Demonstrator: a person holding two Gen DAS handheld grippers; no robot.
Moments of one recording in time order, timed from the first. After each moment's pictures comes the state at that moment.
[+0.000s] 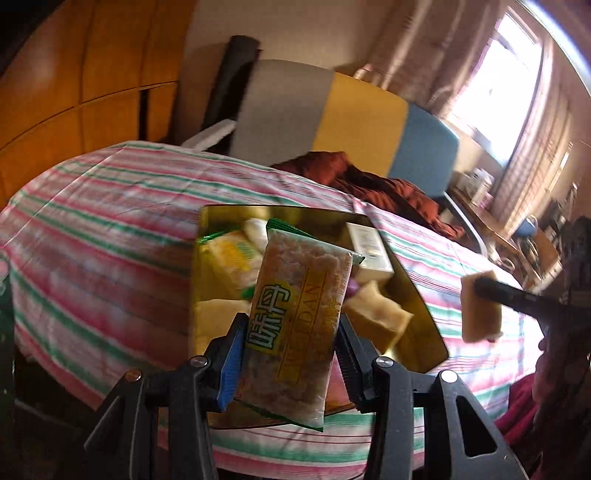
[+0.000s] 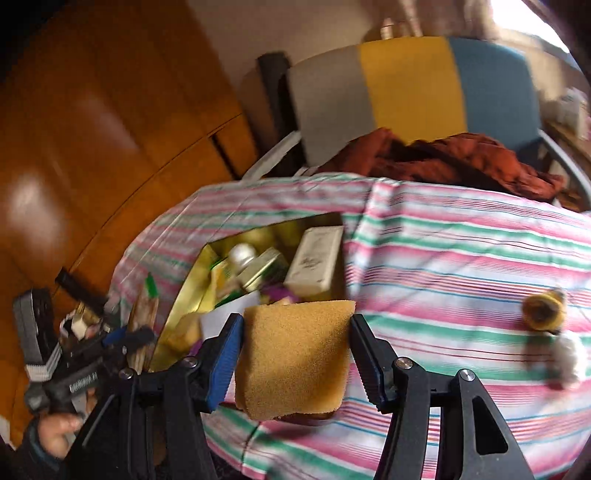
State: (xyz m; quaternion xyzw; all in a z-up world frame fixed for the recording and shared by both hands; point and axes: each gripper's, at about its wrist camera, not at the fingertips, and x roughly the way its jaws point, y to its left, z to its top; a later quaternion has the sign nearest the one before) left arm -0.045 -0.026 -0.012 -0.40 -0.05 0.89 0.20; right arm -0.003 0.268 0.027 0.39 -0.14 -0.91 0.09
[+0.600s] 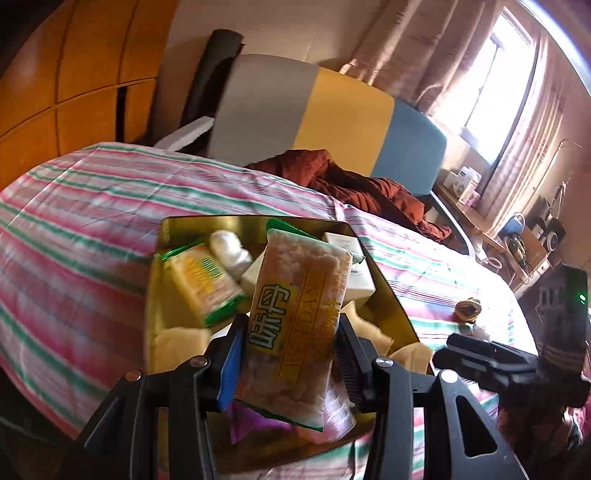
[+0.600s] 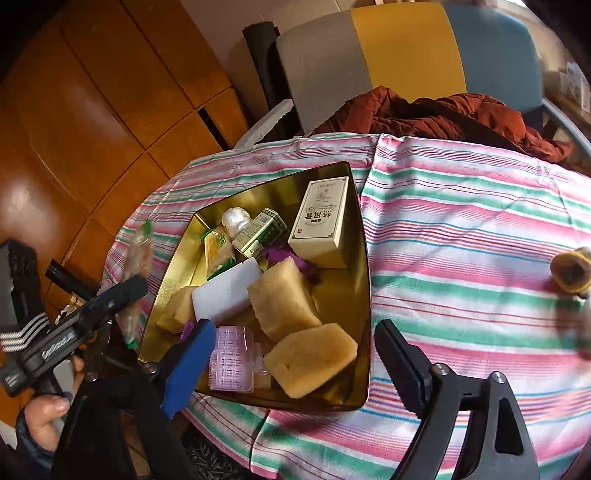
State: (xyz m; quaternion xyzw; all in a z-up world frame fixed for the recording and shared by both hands) left arm -0.084 0.019 -0.013 -0.41 -0.05 0.88 0.24; right arm -0.014 0.257 -0.016 0.44 -0.17 -0.88 0.08
